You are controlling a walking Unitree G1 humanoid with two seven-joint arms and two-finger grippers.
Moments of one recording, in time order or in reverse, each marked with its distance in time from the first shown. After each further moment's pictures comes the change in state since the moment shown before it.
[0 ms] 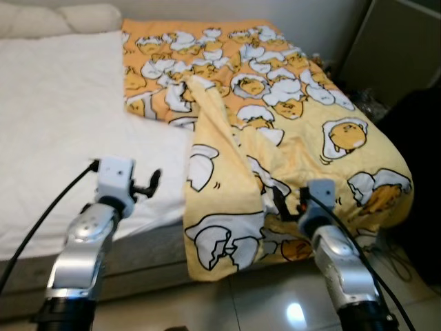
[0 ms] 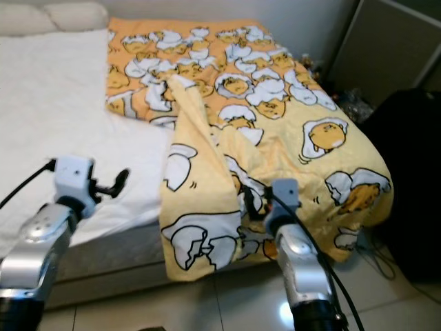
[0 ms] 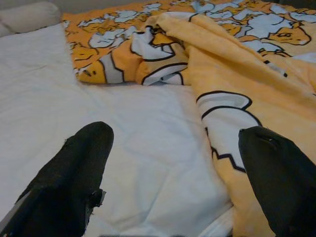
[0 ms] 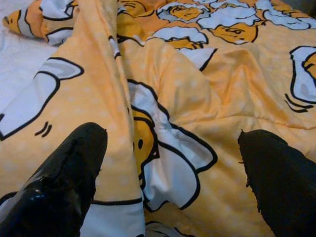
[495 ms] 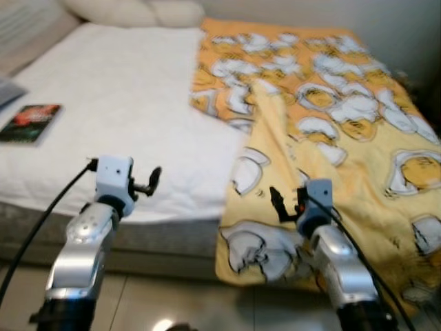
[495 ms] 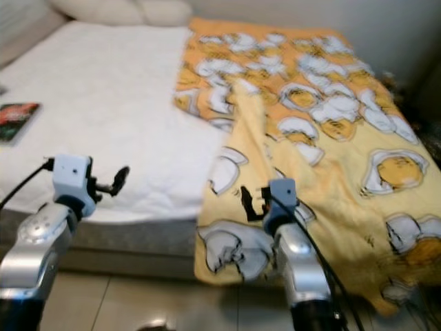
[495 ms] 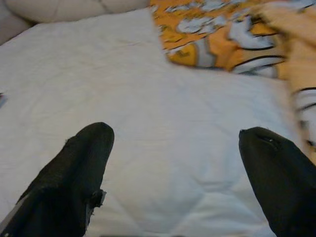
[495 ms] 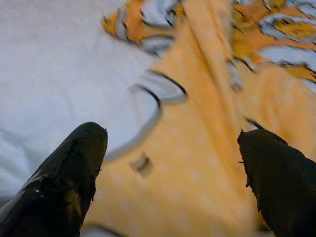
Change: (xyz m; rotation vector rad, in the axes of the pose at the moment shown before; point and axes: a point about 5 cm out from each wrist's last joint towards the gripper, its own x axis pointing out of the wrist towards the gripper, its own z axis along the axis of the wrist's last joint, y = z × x) left arm -0.003 0.011 -0.003 -0.022 0.006 0.038; right arm 0.006 0.012 0.007 -0.002 -0.021 0.041
